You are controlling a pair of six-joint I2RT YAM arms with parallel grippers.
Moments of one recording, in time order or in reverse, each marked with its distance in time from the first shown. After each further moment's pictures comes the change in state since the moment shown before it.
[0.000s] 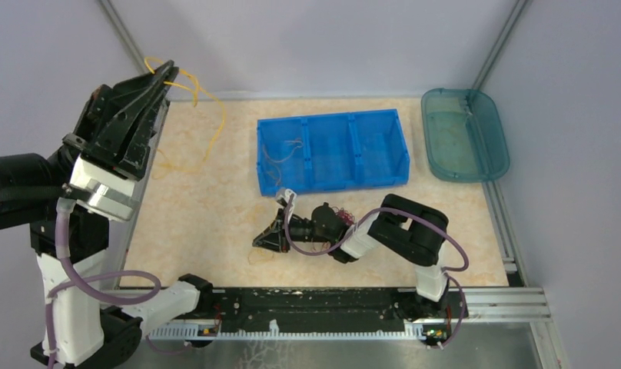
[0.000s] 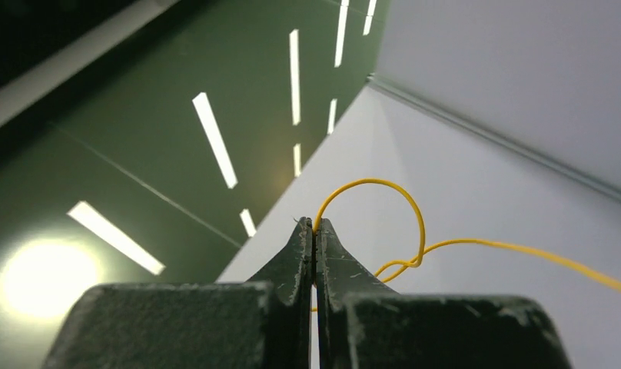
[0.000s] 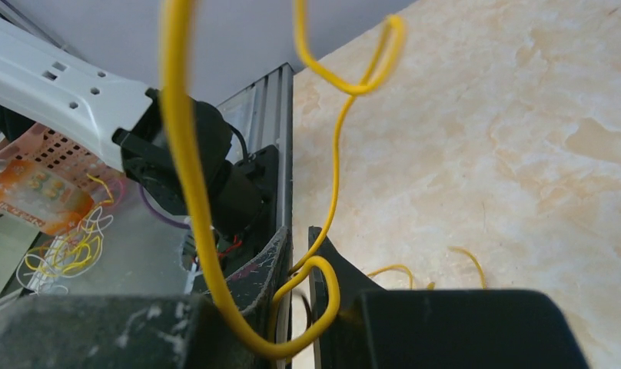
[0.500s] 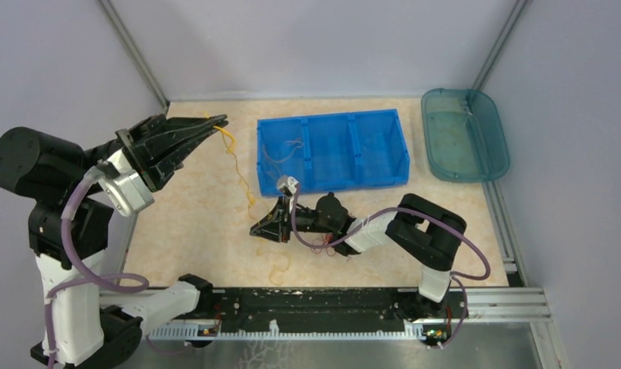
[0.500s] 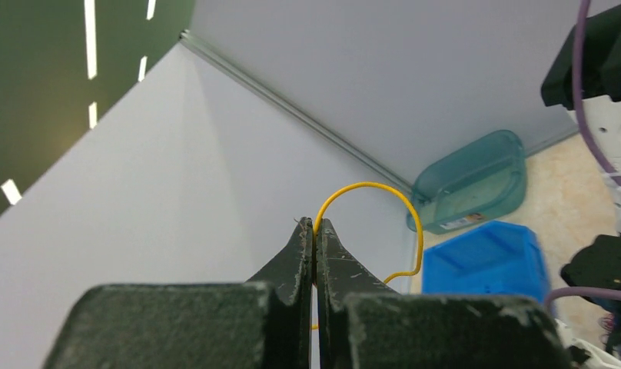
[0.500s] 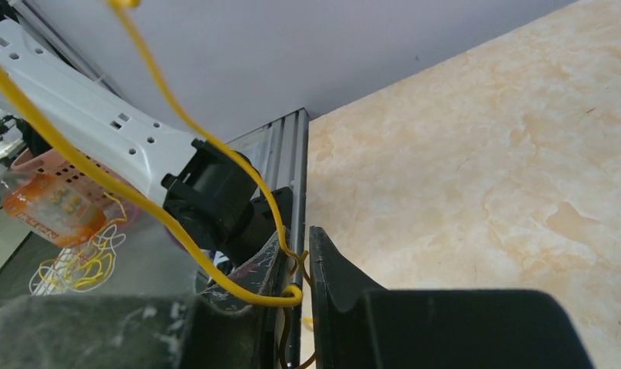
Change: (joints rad) left arm 0.000 0.005 0.008 -0.403 0.177 -0.103; right arm -0.035 -0.113 0.037 -0.070 -0.050 -0.023
